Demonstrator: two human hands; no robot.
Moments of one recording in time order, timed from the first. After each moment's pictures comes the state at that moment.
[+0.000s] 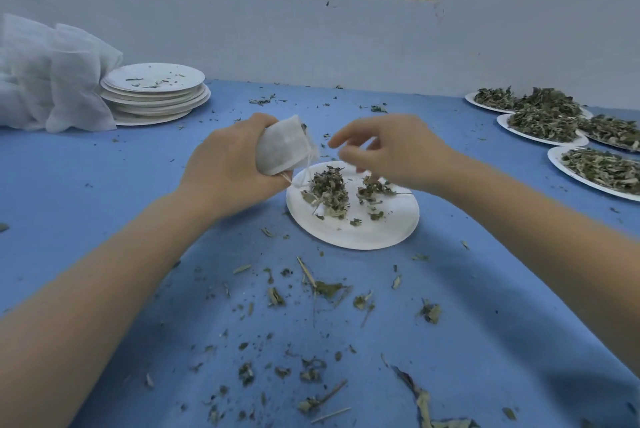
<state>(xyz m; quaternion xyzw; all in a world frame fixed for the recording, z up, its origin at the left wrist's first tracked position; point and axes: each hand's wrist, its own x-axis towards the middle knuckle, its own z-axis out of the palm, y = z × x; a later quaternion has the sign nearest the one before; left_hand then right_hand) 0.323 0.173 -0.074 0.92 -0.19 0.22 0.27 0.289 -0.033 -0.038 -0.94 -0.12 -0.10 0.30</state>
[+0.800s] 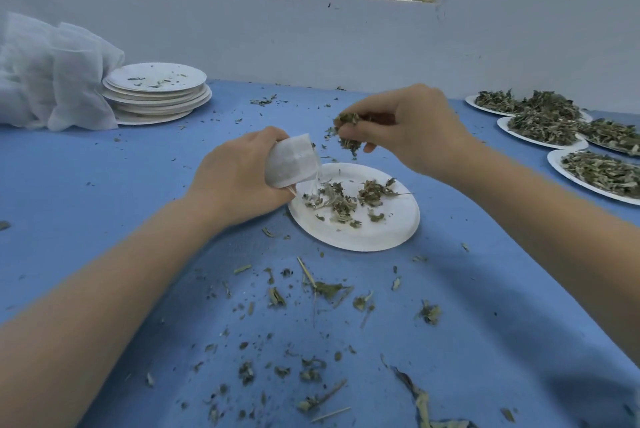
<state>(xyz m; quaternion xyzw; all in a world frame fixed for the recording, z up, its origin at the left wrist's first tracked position) 0.321 0.170 -0.081 0.93 -0.22 0.19 0.23 0.285 -0.034 -0.018 -0.92 -0.16 -0.18 0.31</state>
